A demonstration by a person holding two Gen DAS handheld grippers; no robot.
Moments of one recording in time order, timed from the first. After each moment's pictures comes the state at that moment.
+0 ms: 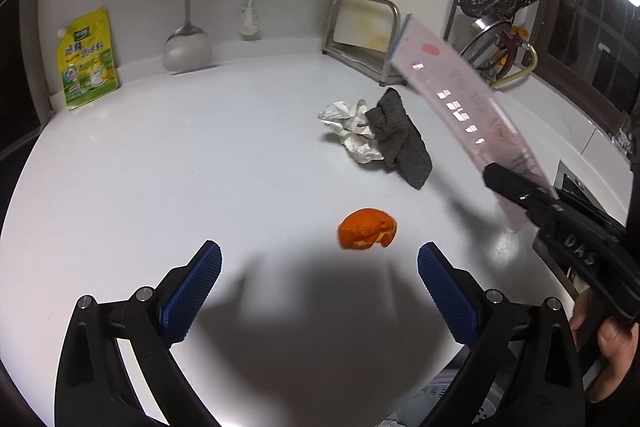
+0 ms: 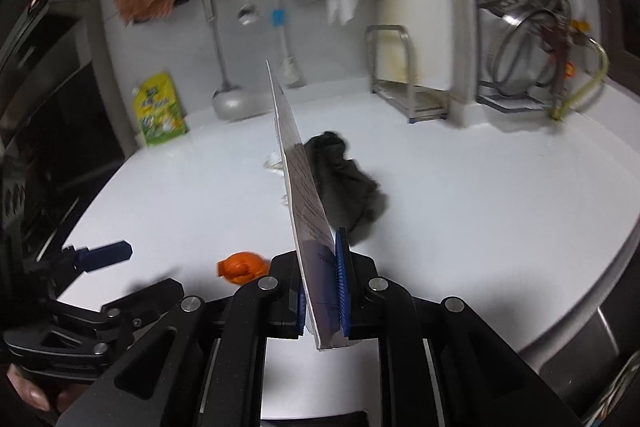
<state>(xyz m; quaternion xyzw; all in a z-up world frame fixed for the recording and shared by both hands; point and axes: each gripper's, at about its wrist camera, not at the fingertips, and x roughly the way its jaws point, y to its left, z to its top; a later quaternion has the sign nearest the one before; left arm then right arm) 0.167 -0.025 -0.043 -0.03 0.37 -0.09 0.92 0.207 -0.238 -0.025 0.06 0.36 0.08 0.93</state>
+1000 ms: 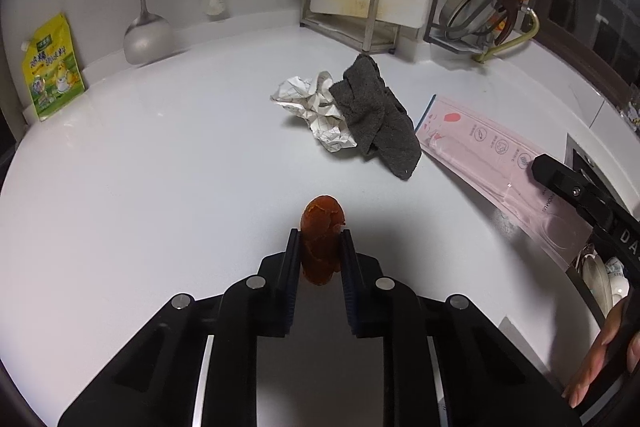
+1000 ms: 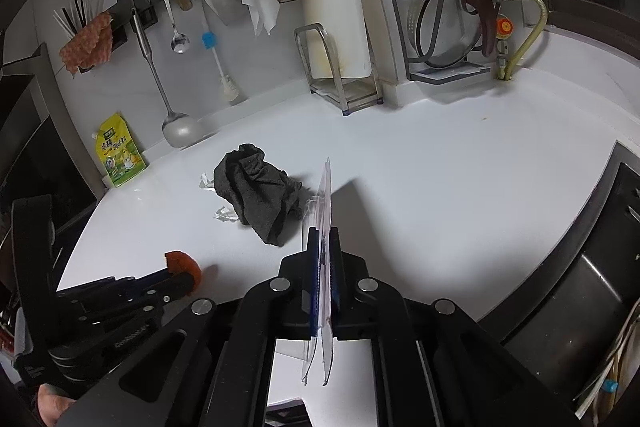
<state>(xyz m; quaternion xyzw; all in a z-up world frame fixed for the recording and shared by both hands) 0.195 -0.058 -0.057 0.00 0.40 -0.10 0.91 0.201 -0.281 -0.028 0.11 0.37 0.02 0.92</state>
